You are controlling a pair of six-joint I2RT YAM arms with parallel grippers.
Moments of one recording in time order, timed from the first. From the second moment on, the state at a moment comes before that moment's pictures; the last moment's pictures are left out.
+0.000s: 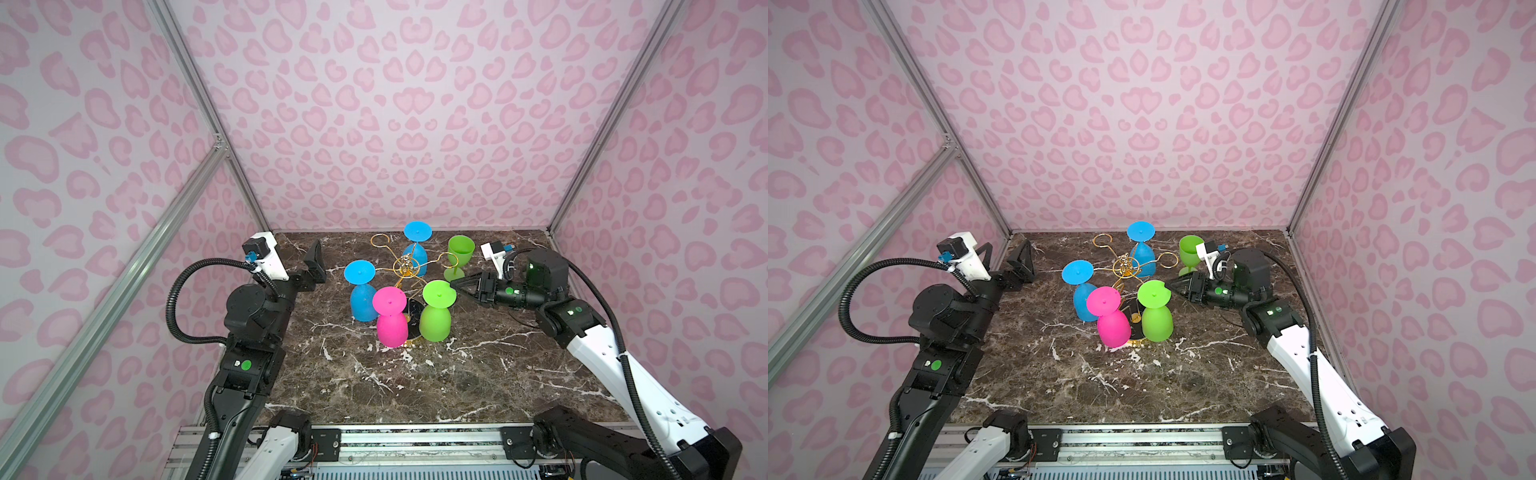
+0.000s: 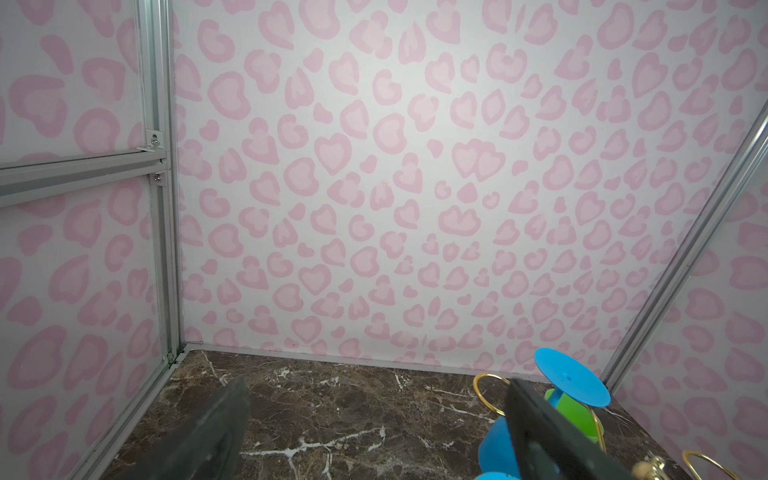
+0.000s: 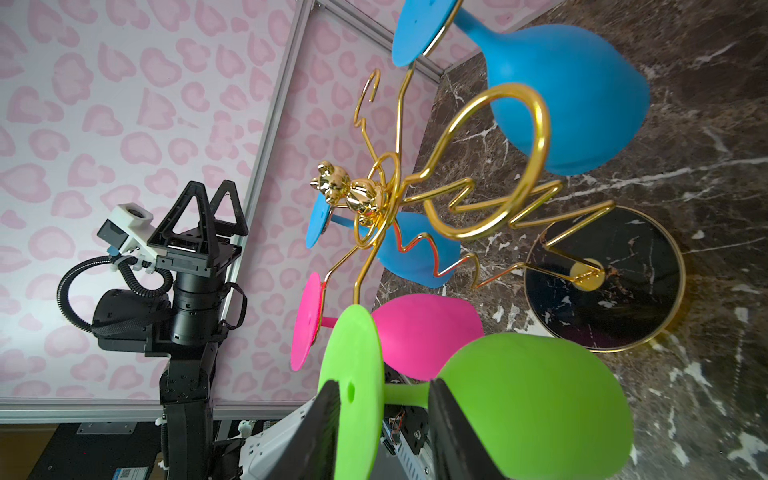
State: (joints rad) left arm -0.20 0.74 0.94 -0.08 -0.10 -0.21; right arm 0.37 1.08 1.02 -0.31 -0.79 0.86
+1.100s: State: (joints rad) left arm -0.20 0.73 0.92 -0.07 -0.10 -0.21; right arm 0.41 1.08 1.01 -0.24 -0.77 0.95
